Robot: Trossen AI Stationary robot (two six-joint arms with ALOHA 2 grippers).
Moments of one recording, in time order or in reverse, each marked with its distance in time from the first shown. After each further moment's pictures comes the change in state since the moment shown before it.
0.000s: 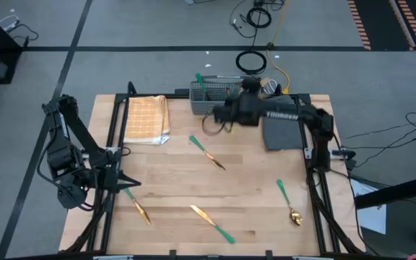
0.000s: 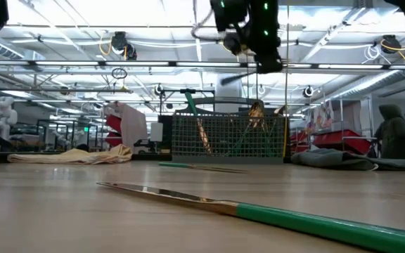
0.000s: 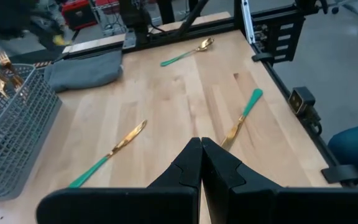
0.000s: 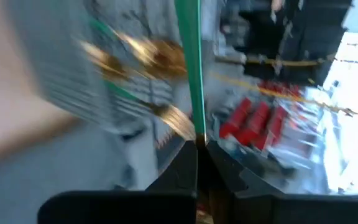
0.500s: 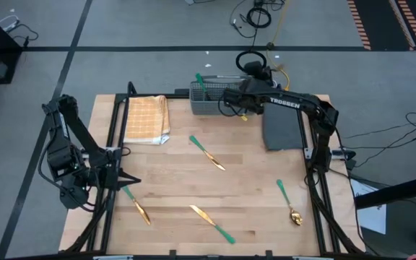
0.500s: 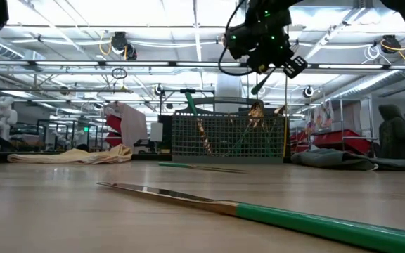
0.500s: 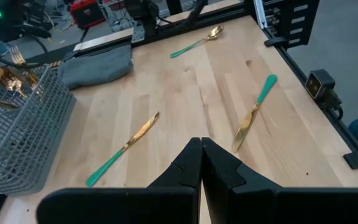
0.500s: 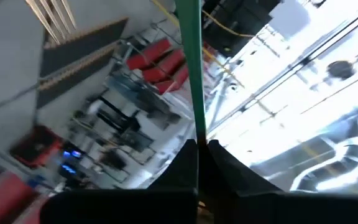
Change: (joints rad) left arm 0.000 0.000 0.000 -0.078 -0.016 0.000; right arm -0.209 -0.023 -0.105 0.000 0.415 -0.496
